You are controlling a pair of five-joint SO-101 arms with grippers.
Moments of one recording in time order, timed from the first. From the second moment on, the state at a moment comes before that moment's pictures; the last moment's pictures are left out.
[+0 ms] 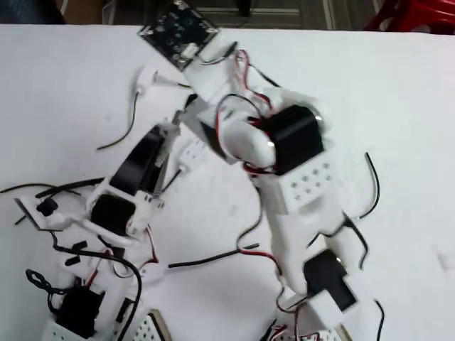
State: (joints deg) left arm 19.5 -104.7 77.3 19.2 91.5; right arm -32.9 -2.5 -48.2 98.6 22.5
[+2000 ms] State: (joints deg) left arm 13.1 29.0 -32.6 92.0 61.1; right arm 12.1 -23.3 48.0 54.1 13.2
